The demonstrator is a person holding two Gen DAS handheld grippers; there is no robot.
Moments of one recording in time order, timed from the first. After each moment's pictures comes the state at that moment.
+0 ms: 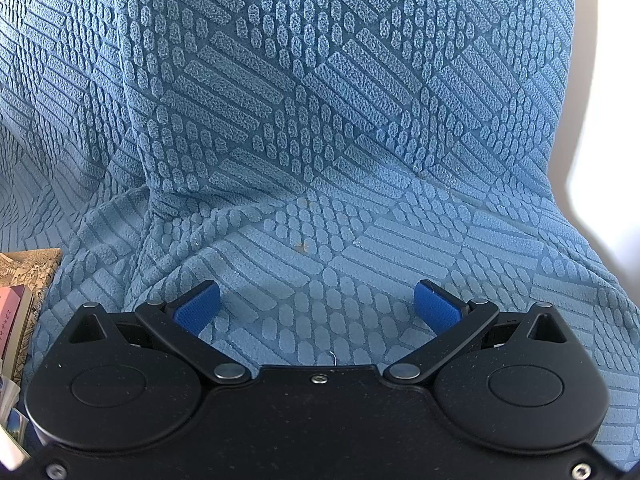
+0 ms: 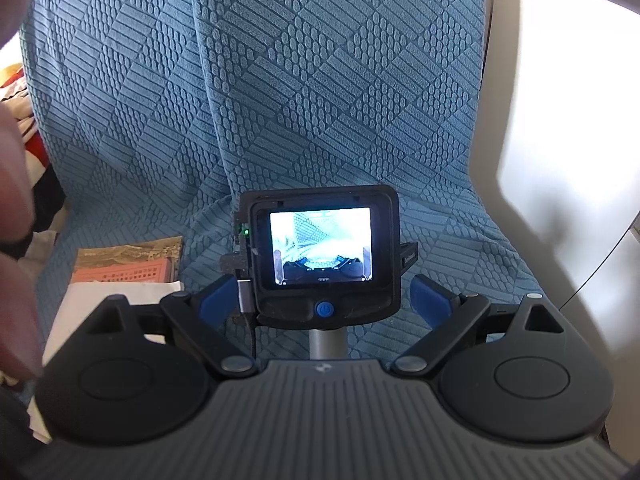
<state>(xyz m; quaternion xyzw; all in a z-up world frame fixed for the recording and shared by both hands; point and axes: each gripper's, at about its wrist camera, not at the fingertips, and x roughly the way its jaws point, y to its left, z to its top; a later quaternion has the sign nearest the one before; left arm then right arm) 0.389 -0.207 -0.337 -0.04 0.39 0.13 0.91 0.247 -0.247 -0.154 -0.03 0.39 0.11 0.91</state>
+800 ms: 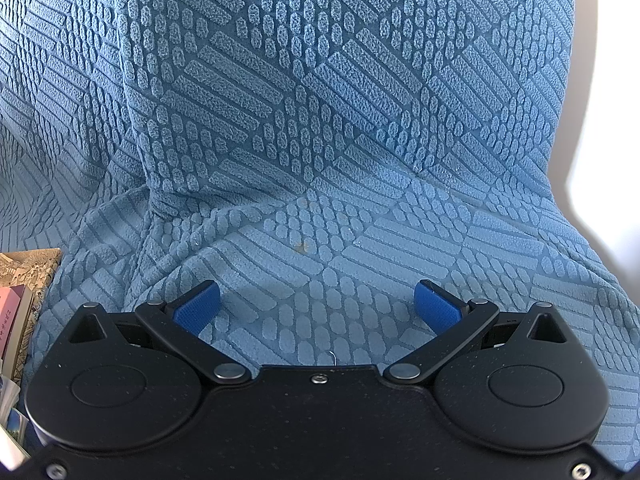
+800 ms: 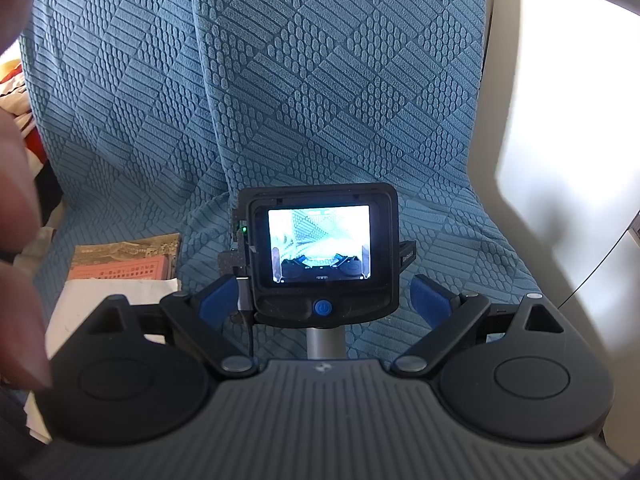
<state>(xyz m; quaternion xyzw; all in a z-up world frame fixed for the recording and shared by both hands) 0.389 -0.207 -0.338 -0.04 0.39 0.13 0.91 0.247 -0.247 -0.155 -0.03 0.40 0.10 0.91</state>
